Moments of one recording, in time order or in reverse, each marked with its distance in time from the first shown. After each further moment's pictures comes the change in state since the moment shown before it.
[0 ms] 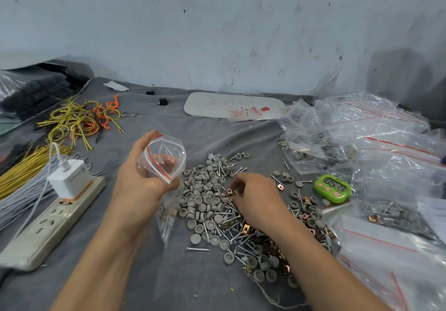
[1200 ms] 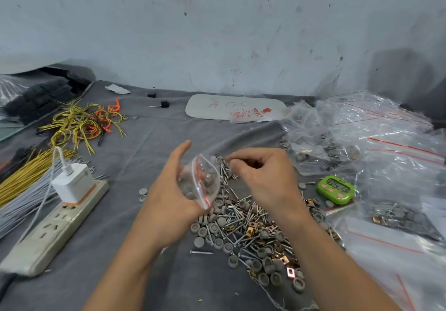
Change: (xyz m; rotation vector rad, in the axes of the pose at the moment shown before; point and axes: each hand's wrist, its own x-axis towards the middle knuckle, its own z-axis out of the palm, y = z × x) left_hand -0.007 -0.018 0.014 0.410 -0.233 0.111; right_hand -0.011 -0.026 -0.039 0.574 0.295 -0.196
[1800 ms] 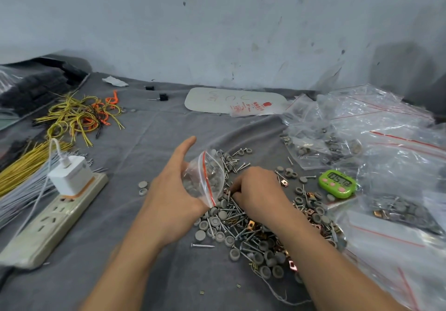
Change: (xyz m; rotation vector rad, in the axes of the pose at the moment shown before) left_hand 0.003 -0.010 0.001 0.161 -0.001 0.019; right_hand 0.004 0.037 0.025 -0.744 -0.370 0.089
